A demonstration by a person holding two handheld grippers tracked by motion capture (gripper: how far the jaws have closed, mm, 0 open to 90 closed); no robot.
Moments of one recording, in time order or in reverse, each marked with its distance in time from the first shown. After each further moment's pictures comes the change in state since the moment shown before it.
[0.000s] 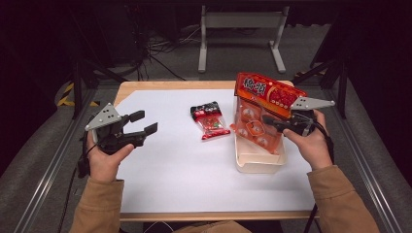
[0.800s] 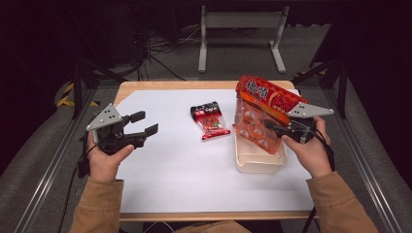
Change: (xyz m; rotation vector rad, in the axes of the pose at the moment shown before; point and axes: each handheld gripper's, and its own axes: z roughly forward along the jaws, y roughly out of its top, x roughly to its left) left arm 0.001 -0.001 -0.001 0.013 -0.009 0.000; right arm 0.023 0.000 -0.010 0.031 -0.112 -0.034
